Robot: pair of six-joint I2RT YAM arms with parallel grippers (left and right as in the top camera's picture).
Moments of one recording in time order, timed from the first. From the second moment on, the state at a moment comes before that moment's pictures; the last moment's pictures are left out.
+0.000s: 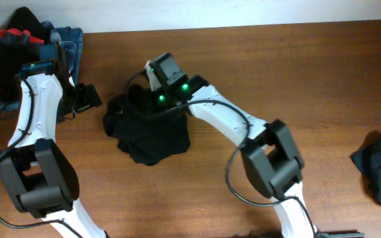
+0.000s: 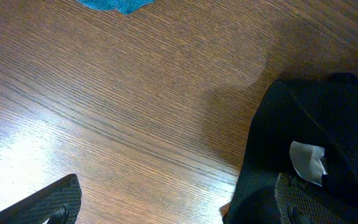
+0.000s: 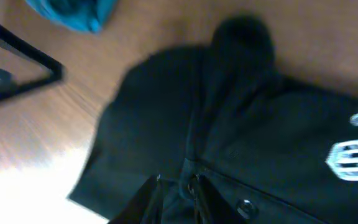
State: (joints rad) left arm 0.17 2.00 1.70 -1.12 -0.06 -0.26; right arm 0.66 2.24 1.84 -0.52 -0.39 0.41
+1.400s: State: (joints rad) left arm 0.17 2.00 1.58 -1.15 0.14 -0.24; right arm 0.43 1.93 1.85 -0.95 -0.13 0.39
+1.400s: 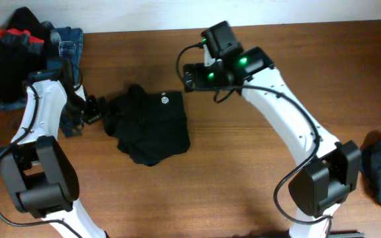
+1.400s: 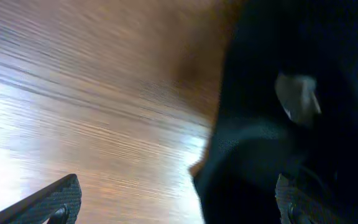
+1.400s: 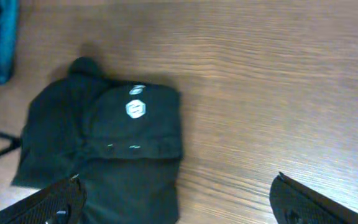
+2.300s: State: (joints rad) left arm 0.18 2.00 1.51 -1.08 0.52 0.01; right arm 0.33 2.10 1.79 -0.94 -0.13 0.38
